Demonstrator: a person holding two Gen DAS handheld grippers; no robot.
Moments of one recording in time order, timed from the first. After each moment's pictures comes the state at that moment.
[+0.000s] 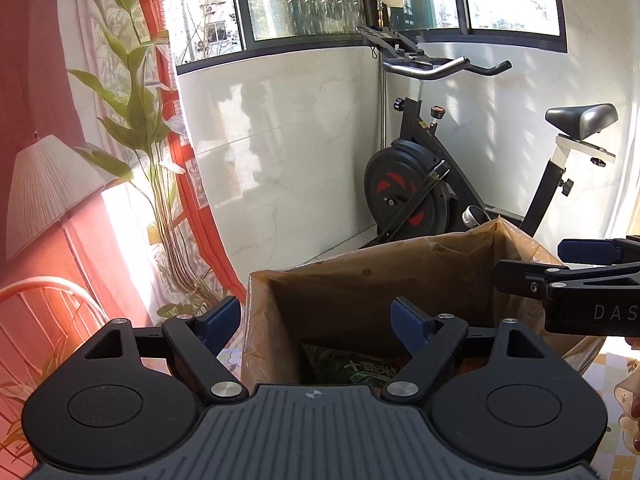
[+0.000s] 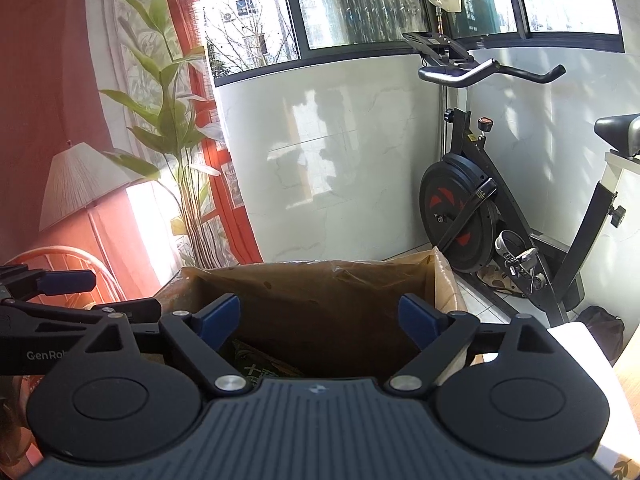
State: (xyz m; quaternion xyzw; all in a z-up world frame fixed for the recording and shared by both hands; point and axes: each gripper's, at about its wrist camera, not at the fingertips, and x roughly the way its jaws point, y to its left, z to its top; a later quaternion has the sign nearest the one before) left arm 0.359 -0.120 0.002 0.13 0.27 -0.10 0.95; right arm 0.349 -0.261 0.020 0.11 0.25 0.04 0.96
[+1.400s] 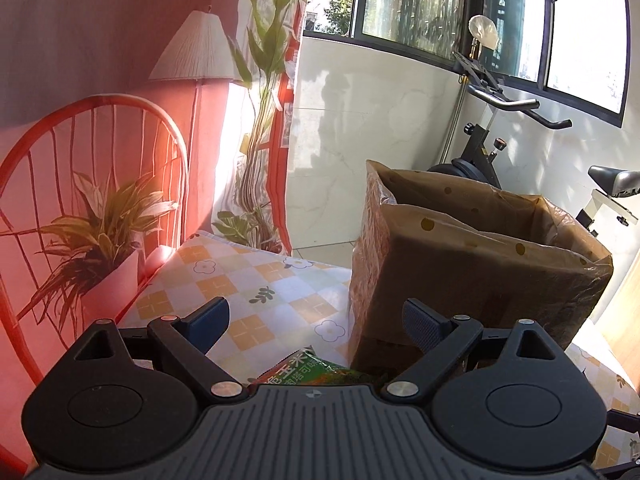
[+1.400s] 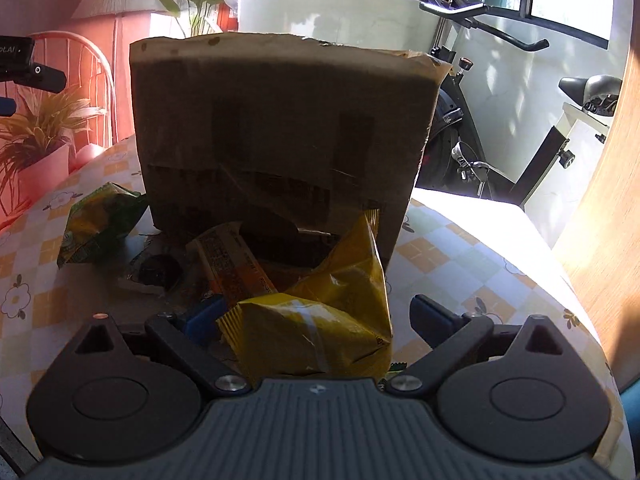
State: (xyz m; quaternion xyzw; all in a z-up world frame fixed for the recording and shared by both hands) left arm 0.228 0.009 -0.072 -0.03 0.27 -0.02 0.96; right arm 0.172 -0.209 -0.131 -0.02 0.35 0.00 0.94
